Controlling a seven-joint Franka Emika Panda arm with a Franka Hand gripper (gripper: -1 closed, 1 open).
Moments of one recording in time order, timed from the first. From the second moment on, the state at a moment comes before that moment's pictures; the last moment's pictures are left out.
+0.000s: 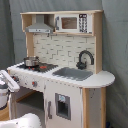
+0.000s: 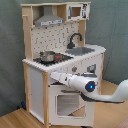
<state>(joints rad) -0.94 -1.47 1.61 -2.01 0.08 2.94 -0.41</state>
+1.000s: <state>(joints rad) -0.94 -1.46 1.61 -2.01 0.15 2.94 -0.30</state>
